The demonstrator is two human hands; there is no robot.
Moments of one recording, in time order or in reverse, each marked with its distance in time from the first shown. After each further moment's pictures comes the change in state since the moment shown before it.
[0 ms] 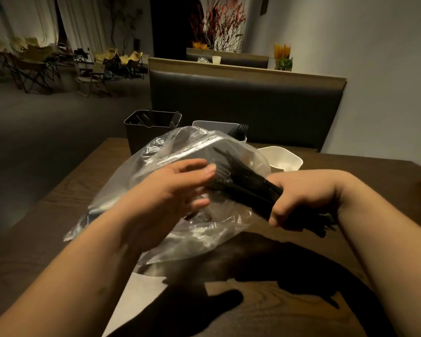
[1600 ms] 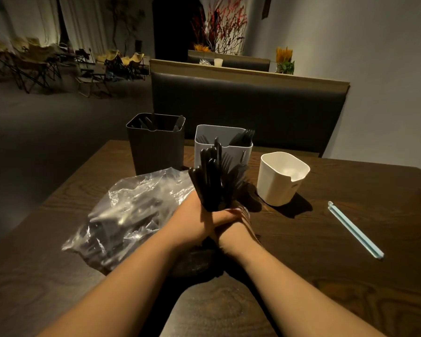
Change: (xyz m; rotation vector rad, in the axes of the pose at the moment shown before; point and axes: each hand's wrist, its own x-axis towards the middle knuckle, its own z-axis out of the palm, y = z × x) left_hand 0.057 -0.066 -0.006 0.594 0.013 0.334; right_hand 0.129 0.031 0.099 0.317 0.892 -0.375
